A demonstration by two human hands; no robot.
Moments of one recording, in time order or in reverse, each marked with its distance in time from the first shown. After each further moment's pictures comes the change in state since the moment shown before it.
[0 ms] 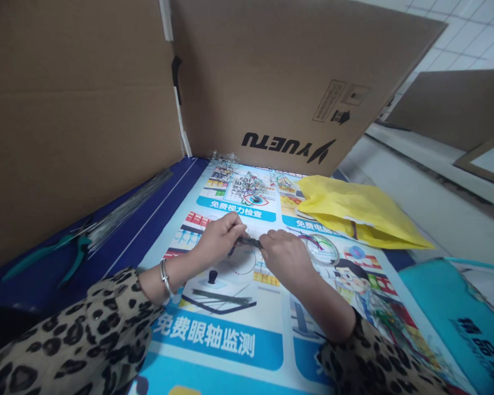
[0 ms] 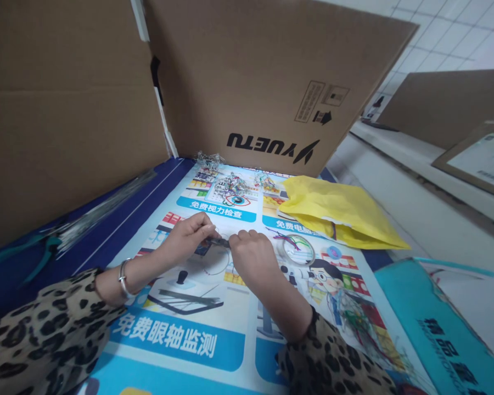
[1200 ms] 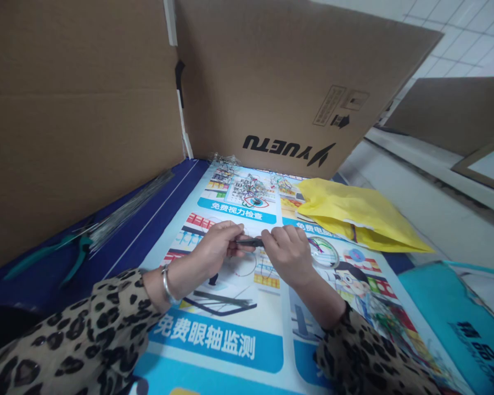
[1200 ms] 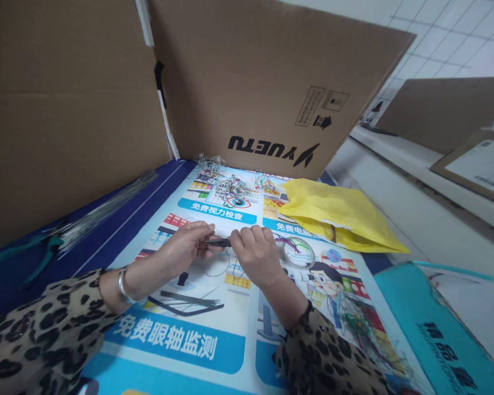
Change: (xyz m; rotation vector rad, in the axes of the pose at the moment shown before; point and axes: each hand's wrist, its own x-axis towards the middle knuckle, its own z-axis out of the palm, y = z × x) left_hand -0.005 0.014 0.009 -0.784 0.004 -0.478; right_hand -0.003 0.012 0.013 -0.168 0.412 -0.103
